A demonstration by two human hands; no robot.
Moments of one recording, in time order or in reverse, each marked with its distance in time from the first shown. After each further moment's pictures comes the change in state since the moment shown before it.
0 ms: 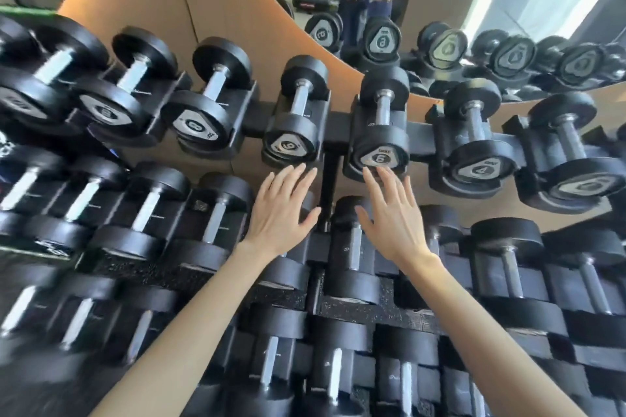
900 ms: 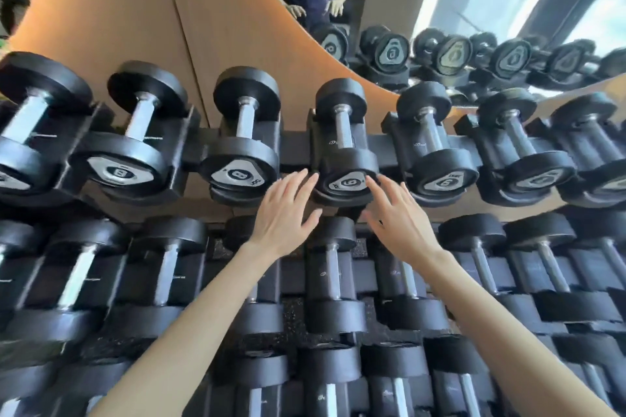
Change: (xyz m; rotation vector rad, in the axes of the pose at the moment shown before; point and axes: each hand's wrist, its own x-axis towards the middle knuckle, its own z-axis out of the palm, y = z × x) left_hand 0.058 -0.206 0.001 -0.092 -0.059 0.177; right_hand 0.118 -0.121 0.068 -0.039 -0.074 0.134
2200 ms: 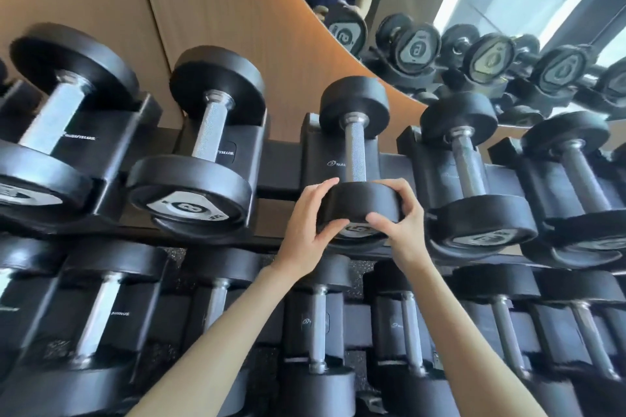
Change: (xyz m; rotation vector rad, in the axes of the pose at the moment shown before) left_hand 0.096 -0.003 0.119 -0.923 0.245 -0.150; right_hand 0.111 0.065 0.087 1.255 0.242 0.067
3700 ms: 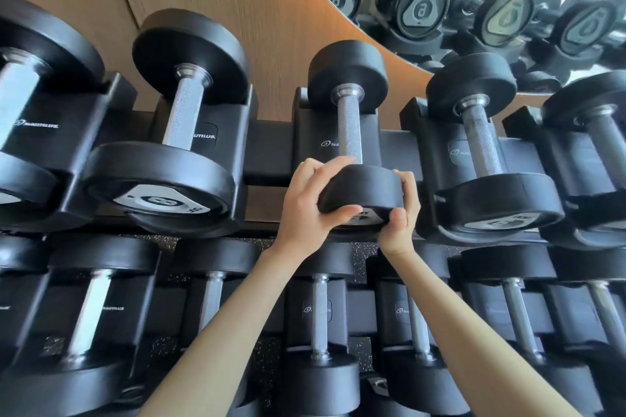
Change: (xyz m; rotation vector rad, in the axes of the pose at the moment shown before) left_hand 0.020 0.007 0.010 0.114 0.058 0.125; right_hand 0.001 0.056 0.010 -0.056 0.256 -0.119
